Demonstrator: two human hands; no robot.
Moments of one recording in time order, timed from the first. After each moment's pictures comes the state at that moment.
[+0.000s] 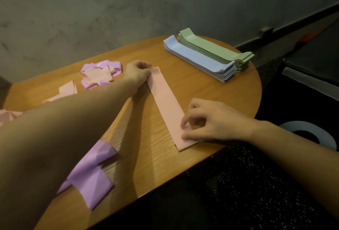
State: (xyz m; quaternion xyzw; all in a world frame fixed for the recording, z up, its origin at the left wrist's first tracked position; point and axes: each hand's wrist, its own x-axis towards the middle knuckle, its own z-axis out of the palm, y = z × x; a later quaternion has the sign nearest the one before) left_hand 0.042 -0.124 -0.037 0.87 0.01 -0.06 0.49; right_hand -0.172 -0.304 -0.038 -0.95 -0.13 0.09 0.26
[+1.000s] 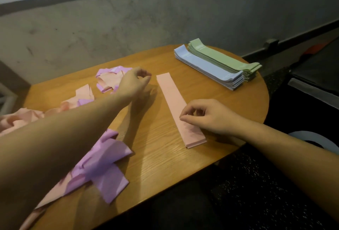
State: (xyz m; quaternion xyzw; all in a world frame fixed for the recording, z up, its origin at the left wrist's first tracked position) left_hand 0.025 -0.067 -0.028 0.91 -0.14 0.04 0.38; right_hand -0.152 -0.279 -0.036 -0.88 -0.12 0.01 0.45
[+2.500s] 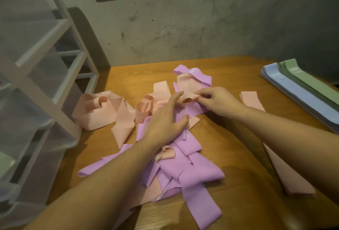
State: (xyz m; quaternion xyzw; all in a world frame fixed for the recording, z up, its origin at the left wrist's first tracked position) left_hand -0.020 0.108 -0.069 0.91 -0.15 0.07 0.39; right_hand 0.033 -0.096 -0.027 -0.94 -0.14 0.00 0.30
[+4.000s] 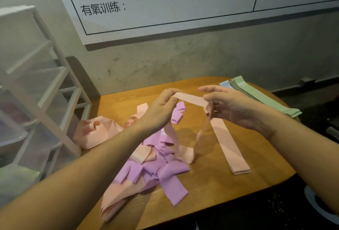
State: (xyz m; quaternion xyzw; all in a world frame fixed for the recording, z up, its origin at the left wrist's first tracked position) left_hand -0.077 0.045 0.095 0.80 -0.22 -0.02 0.56; right_hand -0.107 -0.174 0.123 -0.69 -0.01 0.14 0.71
